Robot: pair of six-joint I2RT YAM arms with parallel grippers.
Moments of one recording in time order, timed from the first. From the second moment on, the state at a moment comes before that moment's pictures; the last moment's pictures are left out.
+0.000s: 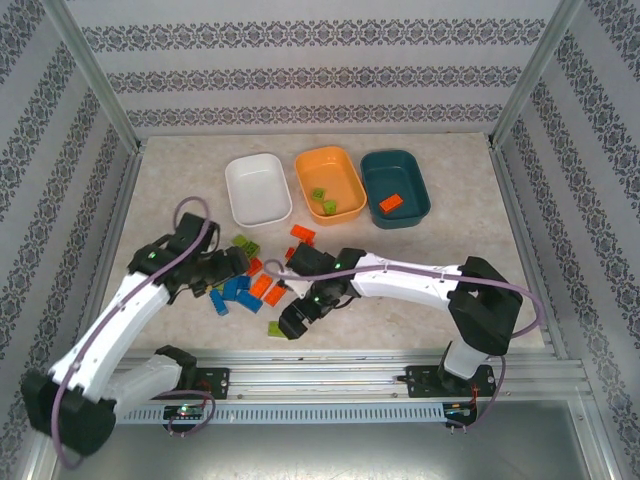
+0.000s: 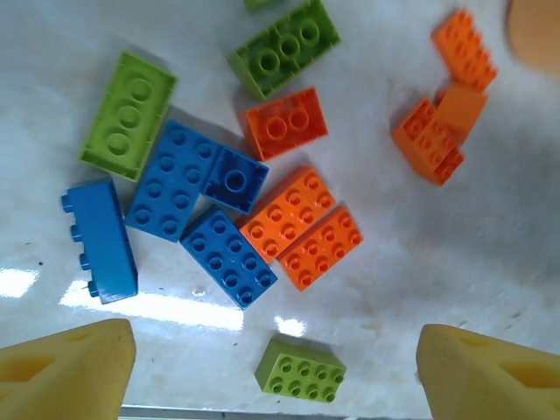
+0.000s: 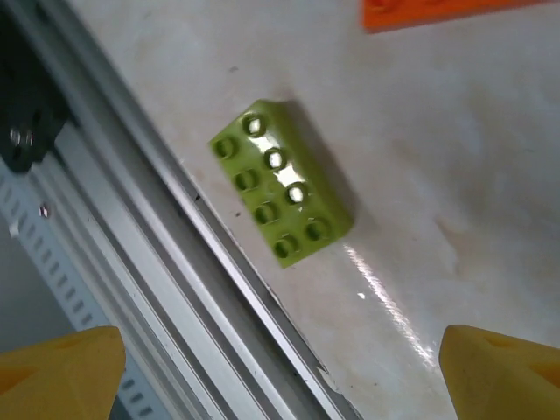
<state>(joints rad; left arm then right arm) -0.31 0.94 0.90 -1.02 0.10 -0.83 1.04 1.67 1.13 -0.70 -0.39 0.25</state>
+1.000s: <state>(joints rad) -0.25 0.61 0.73 -1.12 0.14 -1.11 1.19 1.95 1.30 -0.74 -0.14 -0.03</state>
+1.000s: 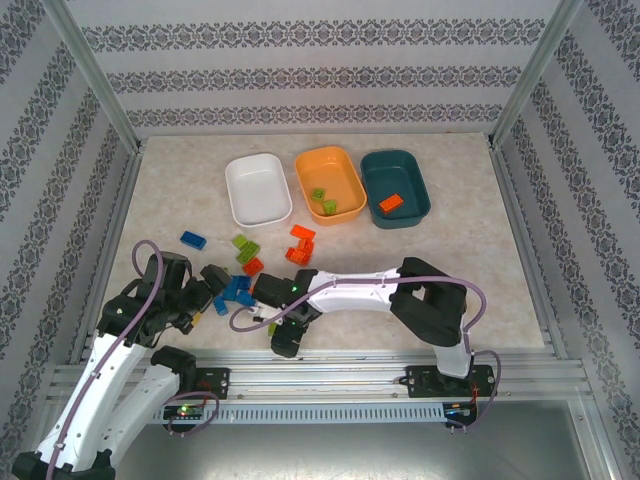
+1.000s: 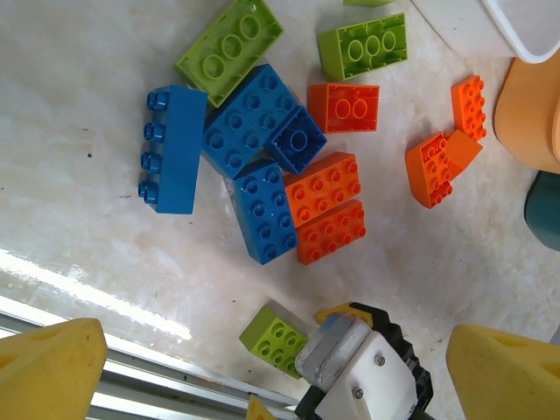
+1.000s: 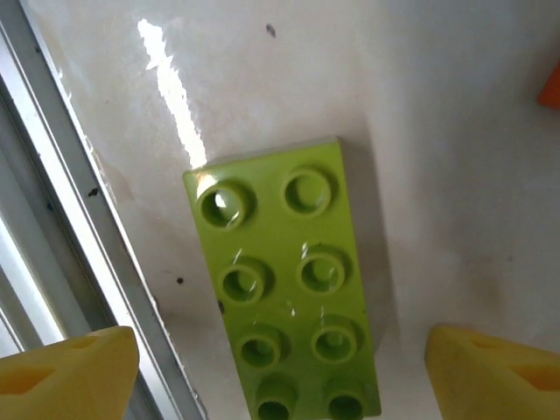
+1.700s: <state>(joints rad) -0.25 0.63 0.73 -1.15 0.13 -1.12 1.15 1.90 1.23 -0.62 -0.09 0.06</state>
